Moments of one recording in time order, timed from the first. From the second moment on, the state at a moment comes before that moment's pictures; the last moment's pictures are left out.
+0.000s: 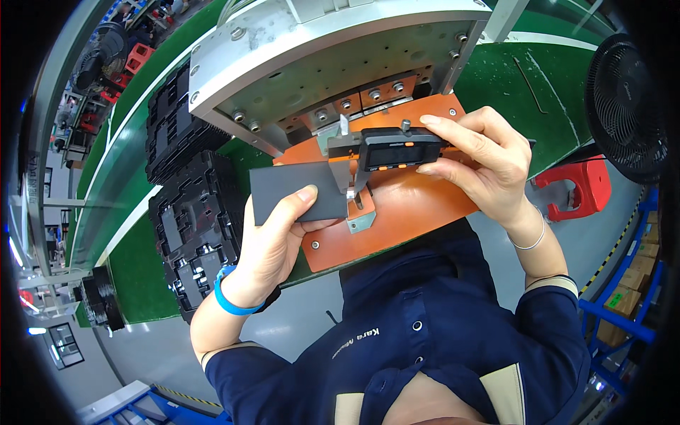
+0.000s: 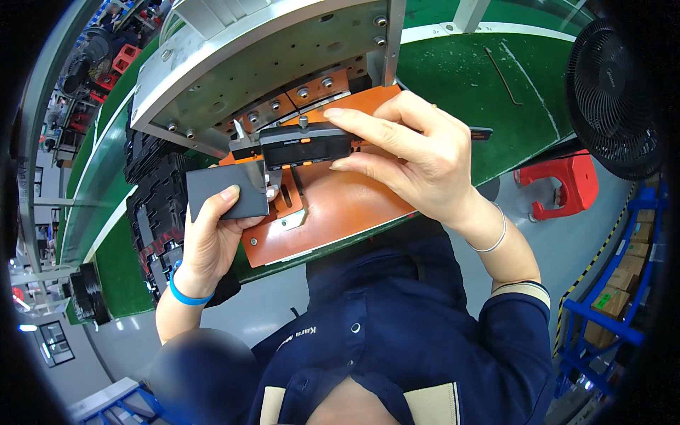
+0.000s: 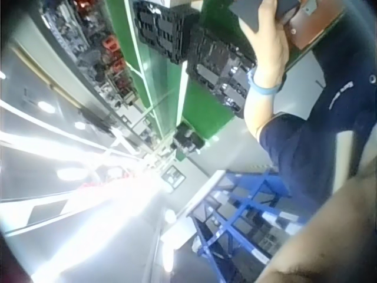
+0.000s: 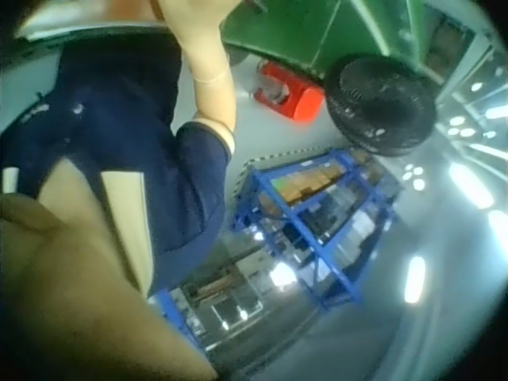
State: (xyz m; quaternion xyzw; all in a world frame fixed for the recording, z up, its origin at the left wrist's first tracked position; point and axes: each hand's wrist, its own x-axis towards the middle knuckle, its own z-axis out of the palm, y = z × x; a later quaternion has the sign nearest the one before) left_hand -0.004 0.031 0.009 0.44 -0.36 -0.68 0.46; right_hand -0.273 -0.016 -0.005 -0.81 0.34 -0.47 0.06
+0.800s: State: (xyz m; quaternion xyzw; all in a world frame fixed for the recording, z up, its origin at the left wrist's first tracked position) left_hand 0.193 0.068 -0.028 0.65 -0.73 -0.02 0.22; right_hand -0.435 -0.061 -0.131 -0.62 0.72 -0.32 0.00
